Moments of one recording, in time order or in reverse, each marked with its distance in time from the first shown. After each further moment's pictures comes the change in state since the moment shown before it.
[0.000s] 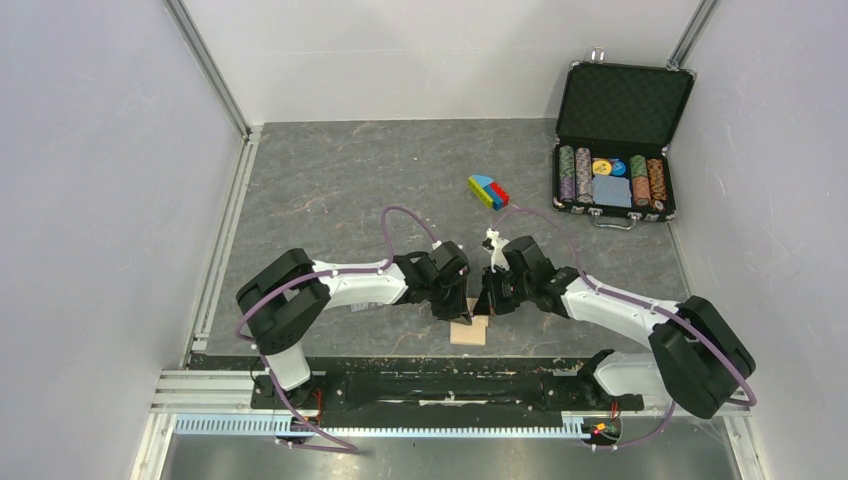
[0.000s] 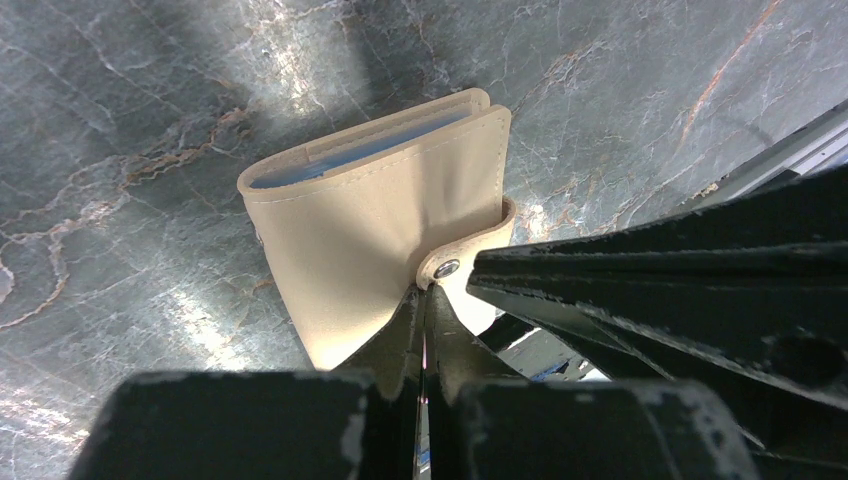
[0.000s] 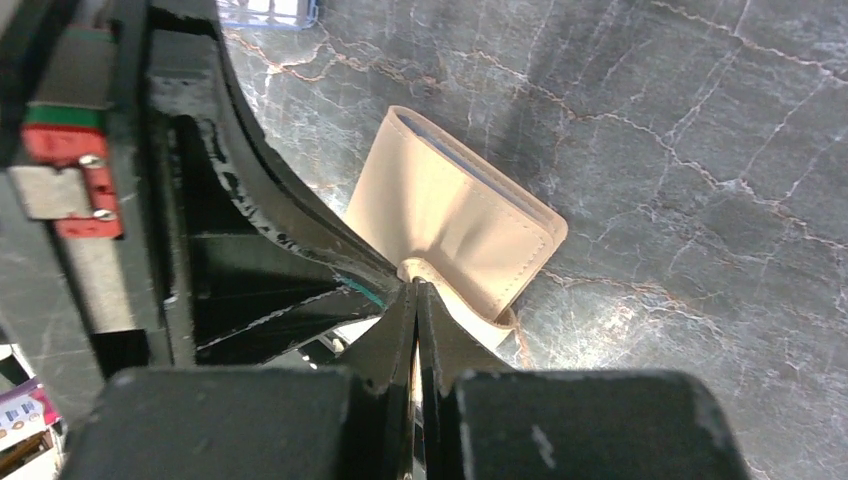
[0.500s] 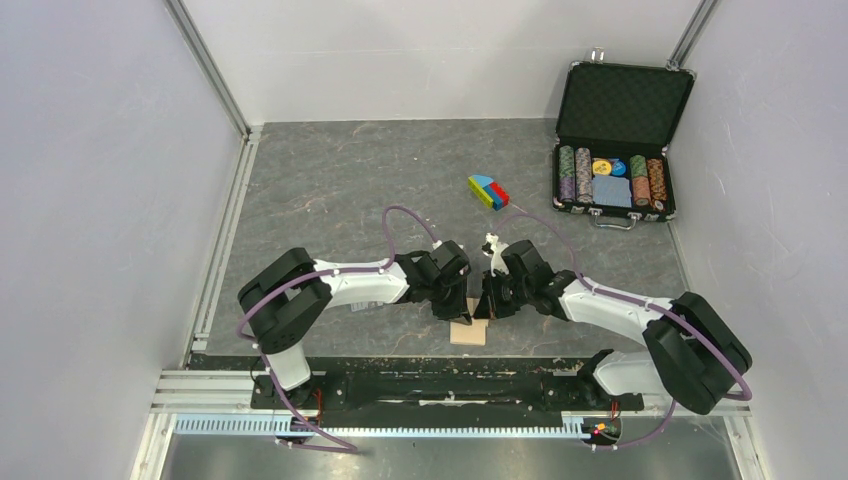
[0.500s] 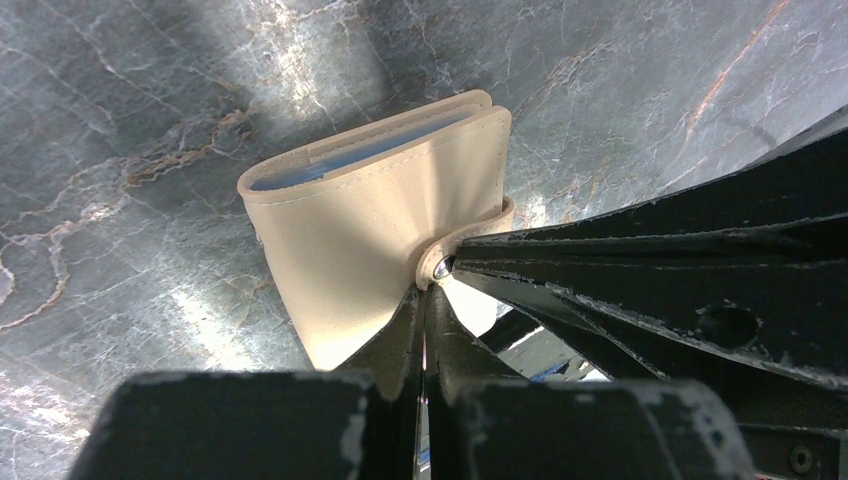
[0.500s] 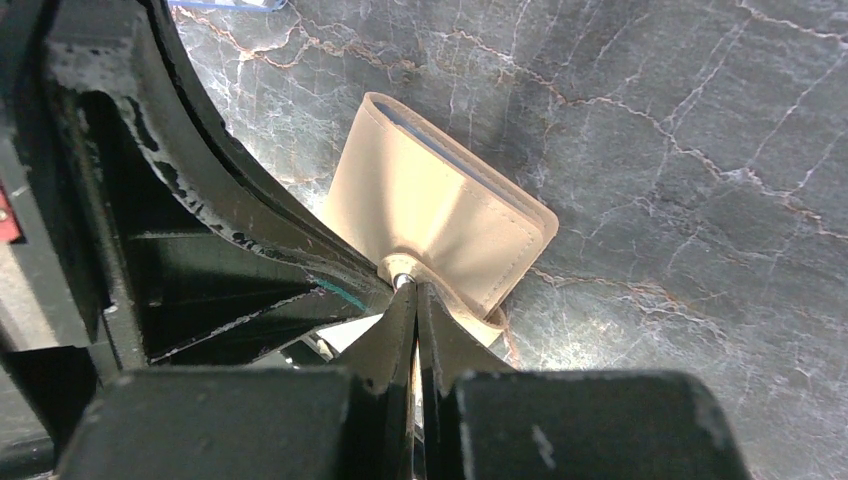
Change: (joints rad) left arm 0.000 0.008 0.010 -0.012 0.002 0.000; right arm 0.011 0.031 -0.033 0.039 0.009 0.000
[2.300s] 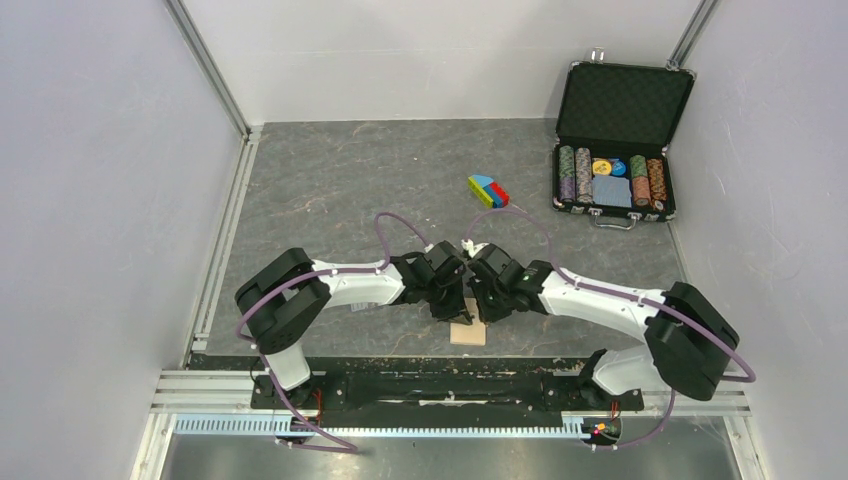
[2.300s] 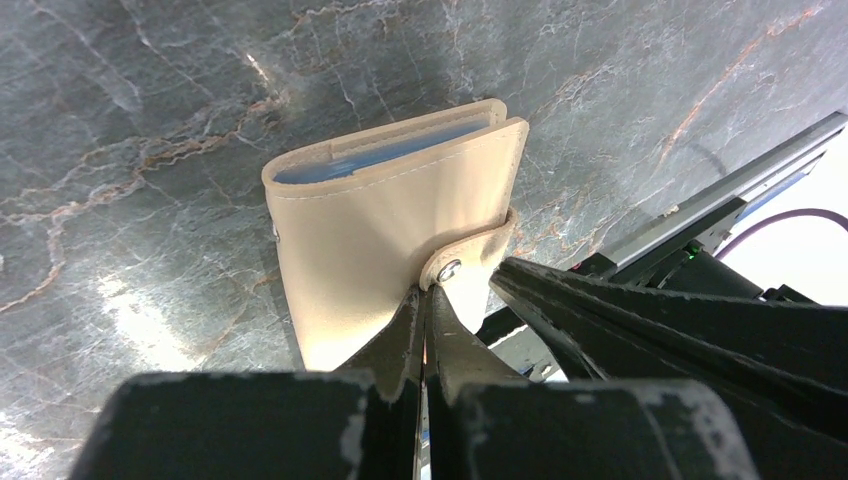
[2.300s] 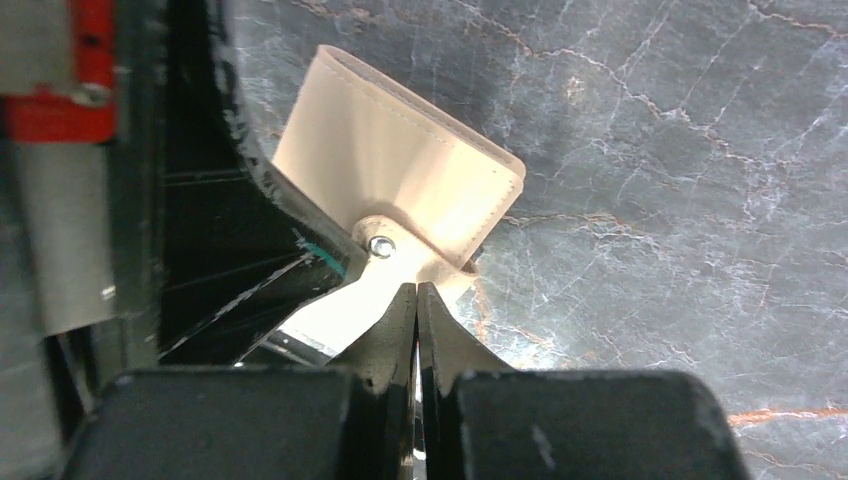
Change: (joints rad) left arm 0.020 -0.011 -0.048 0.060 0.026 -0.114; right arm 0.215 0.075 0.227 -0.369 0.372 -0.029
